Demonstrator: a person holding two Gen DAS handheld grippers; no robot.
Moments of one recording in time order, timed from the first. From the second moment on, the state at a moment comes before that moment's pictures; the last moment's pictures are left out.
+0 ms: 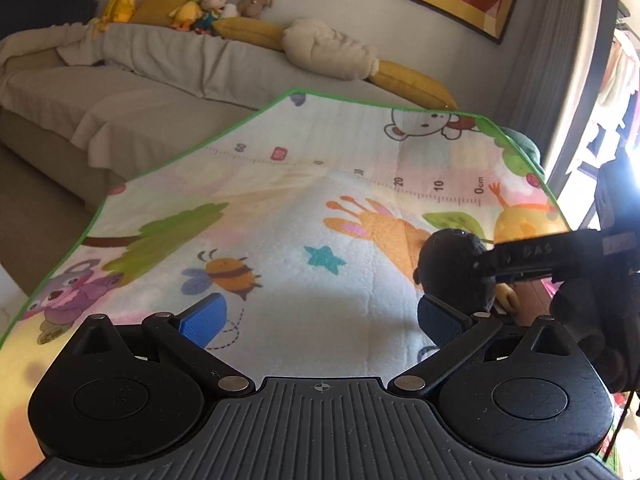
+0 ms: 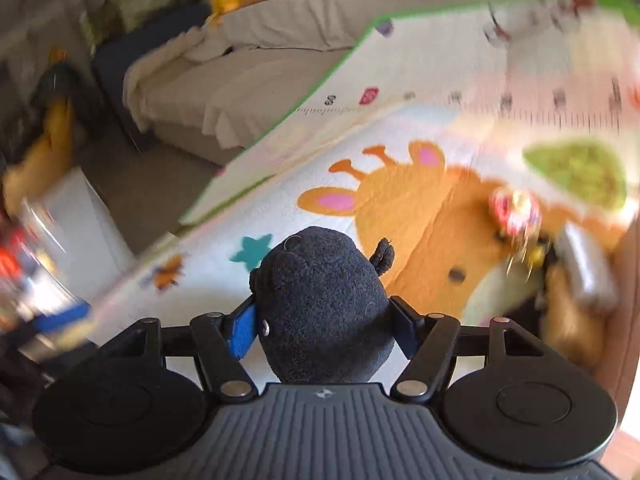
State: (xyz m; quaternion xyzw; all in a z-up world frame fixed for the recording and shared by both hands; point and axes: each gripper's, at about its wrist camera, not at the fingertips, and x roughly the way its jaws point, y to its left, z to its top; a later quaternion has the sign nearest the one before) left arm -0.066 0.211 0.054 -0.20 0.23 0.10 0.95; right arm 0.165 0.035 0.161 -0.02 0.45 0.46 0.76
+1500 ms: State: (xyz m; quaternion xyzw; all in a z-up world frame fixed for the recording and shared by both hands) left arm 0.062 0.039 0.019 0.02 0.30 -0.02 0.95; right arm 0.055 -0.225 0.100 -0.07 0.35 0.21 0.91
